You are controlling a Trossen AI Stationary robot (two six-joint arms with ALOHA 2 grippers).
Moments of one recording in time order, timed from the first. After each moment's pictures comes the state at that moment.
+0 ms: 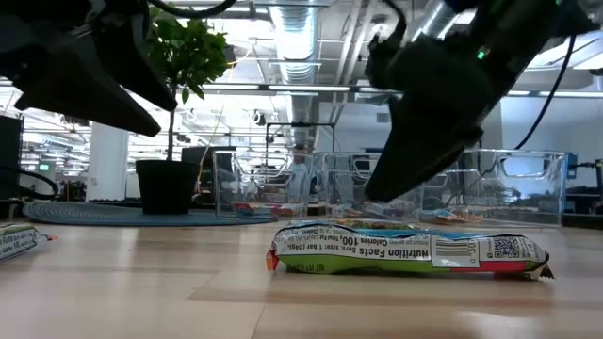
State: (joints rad) left arm -0.77 1.76 1.08 -0.73 -0.98 -0.51; right arm 0.43 1.82 0.99 -0.22 0.41 0.68
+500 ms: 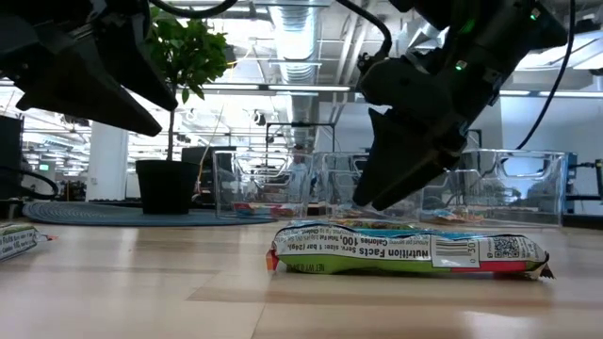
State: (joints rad) left arm -0.77 1.77 1.08 -0.73 -0.98 -0.51; right arm 0.38 1.82 0.99 -0.21 0.40 0.76
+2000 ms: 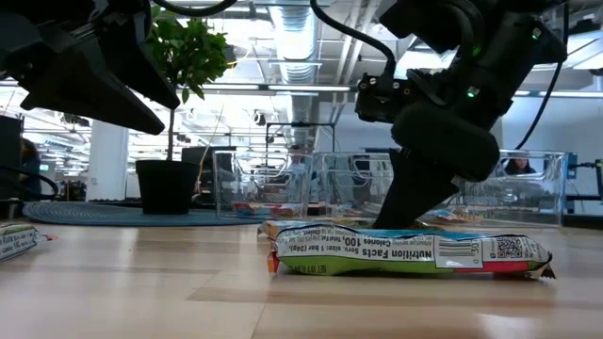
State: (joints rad) left arm -0.77 1.77 1.08 -0.73 -1.00 -0.50; right arm 0.39 1.89 0.99 -0.23 0.35 0.54
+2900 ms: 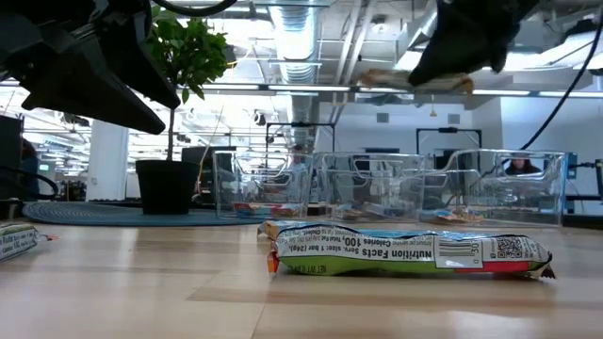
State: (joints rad) left arm -0.77 1.77 1.08 -0.72 -1.00 -0.51; right arm 0.48 1.40 0.99 -0.63 0.71 0.83
